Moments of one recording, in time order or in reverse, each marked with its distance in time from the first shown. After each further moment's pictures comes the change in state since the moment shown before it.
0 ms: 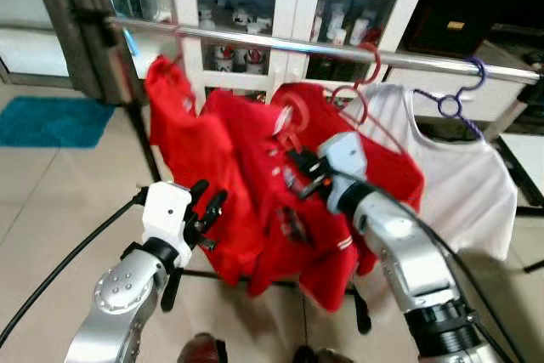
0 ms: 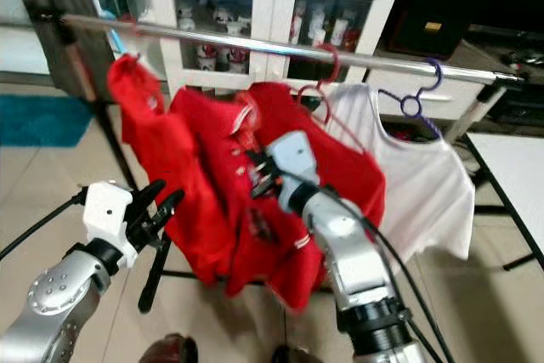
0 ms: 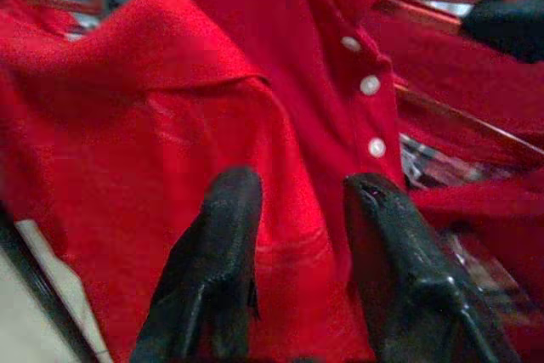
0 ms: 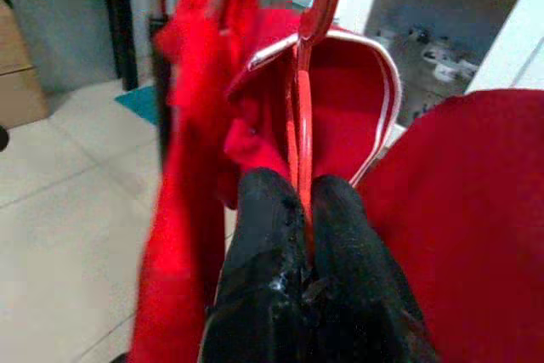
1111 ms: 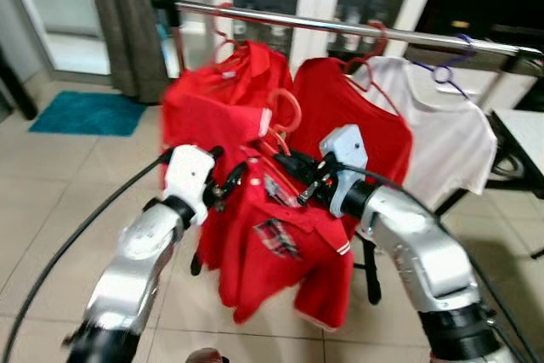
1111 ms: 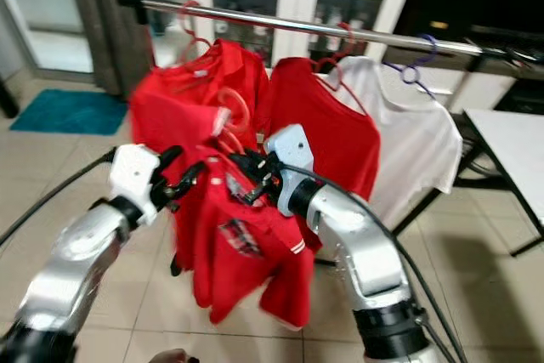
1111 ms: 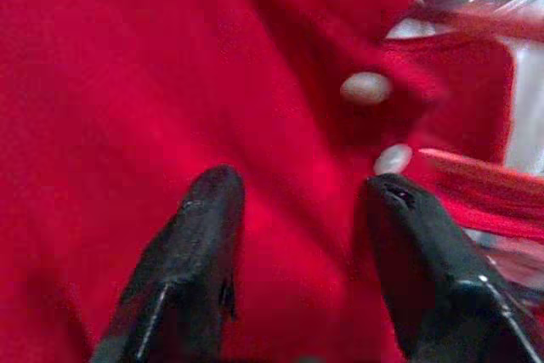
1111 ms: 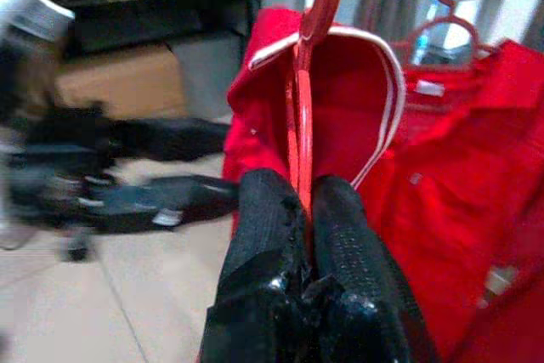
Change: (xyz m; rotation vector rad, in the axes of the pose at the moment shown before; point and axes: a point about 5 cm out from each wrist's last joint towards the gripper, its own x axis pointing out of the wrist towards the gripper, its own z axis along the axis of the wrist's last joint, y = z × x) left arm 0.060 0.009 0.016 0.112 -0.058 -0.083; right arm -0.014 0.008 0.032 0.096 -0.043 0.218
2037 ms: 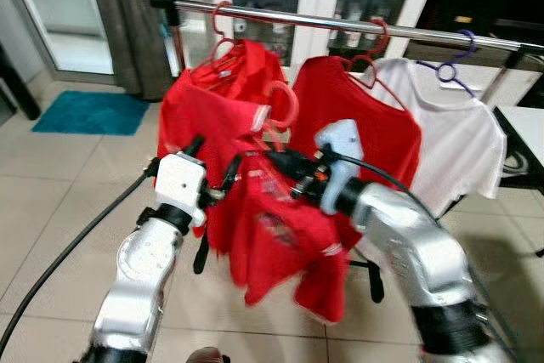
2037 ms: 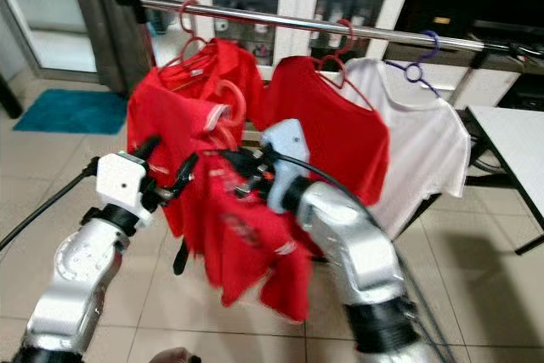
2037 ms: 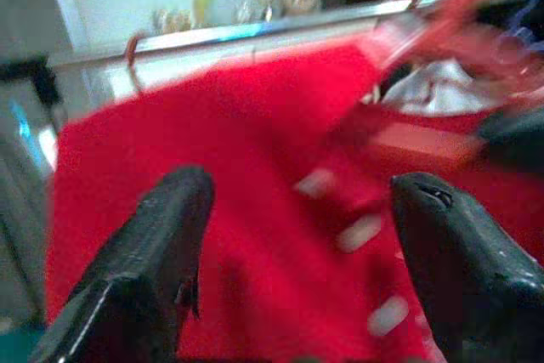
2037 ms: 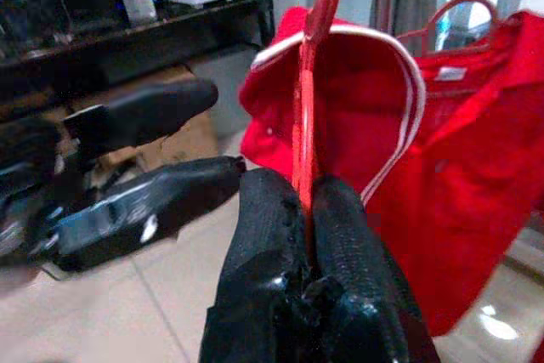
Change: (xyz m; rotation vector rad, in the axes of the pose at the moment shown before) left arm -0.022 -0.018 0.016 0.073 -0.231 0.133; right arm 0.020 0.006 -0.003 0.161 -0.016 0.008
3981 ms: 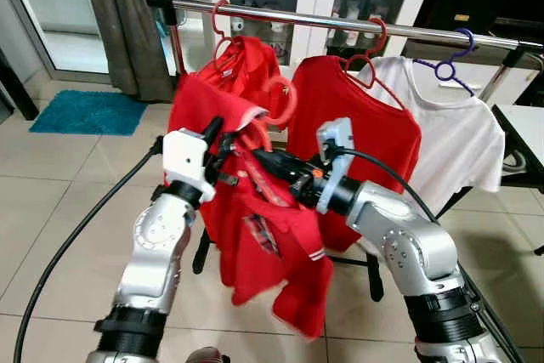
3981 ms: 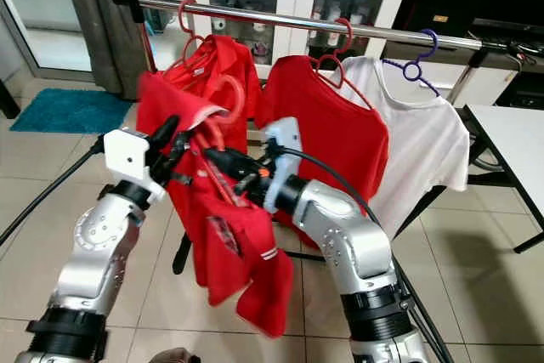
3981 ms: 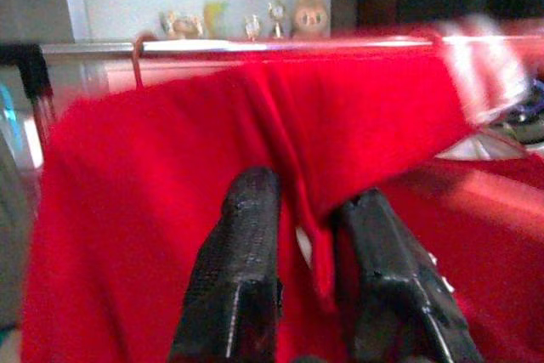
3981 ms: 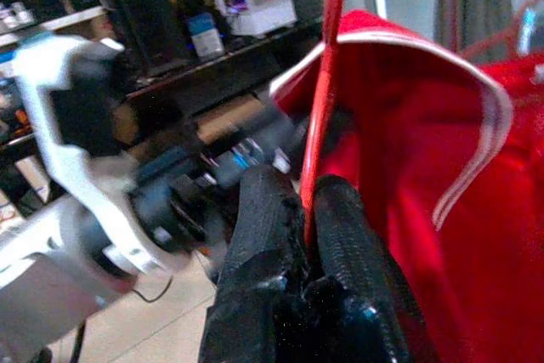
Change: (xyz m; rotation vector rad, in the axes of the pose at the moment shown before) left arm 0.030 0.016 -0.011 -0.132 -0.010 0.022; right arm 0.000 0.006 0.006 0.103 -0.062 0.183
